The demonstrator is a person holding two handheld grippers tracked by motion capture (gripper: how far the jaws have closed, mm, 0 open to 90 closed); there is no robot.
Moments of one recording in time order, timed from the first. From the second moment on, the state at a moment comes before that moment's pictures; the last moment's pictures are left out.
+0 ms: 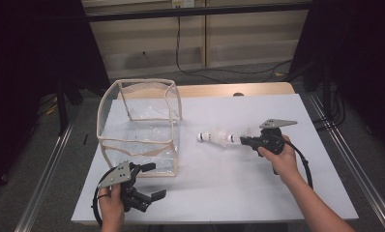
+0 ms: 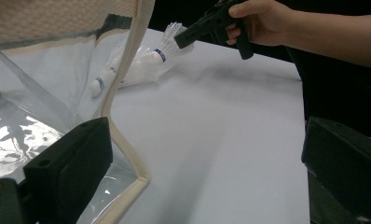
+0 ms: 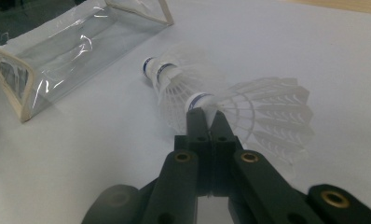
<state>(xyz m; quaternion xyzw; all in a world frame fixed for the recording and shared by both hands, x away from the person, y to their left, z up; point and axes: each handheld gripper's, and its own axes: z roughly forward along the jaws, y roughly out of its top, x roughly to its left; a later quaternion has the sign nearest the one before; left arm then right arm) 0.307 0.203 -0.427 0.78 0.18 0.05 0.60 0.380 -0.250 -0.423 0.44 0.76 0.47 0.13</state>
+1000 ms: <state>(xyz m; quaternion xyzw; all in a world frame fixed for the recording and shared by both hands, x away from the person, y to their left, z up) 0.307 0.203 -0.427 0.78 0.18 0.05 0.60 0.384 -0.238 -0.425 0.43 0.76 0.47 0.12</state>
